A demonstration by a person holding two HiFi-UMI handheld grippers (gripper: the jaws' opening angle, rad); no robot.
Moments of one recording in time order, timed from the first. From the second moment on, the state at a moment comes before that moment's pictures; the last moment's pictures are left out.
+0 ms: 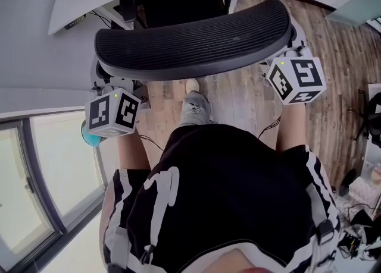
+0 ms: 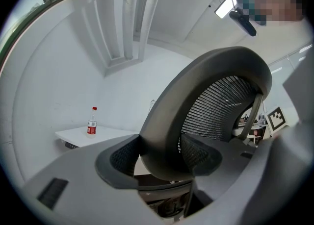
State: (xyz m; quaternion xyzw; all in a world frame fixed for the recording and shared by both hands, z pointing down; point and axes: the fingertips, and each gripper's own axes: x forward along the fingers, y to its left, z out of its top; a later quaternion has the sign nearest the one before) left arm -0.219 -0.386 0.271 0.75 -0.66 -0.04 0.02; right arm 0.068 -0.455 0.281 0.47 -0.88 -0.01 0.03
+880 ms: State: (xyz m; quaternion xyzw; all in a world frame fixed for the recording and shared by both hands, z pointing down) left arm -0.218 -0.427 0.270 0.75 -0.66 -0.04 0.02; right arm 0.068 -0.497 0.280 0.47 -0.88 -0.01 0.04
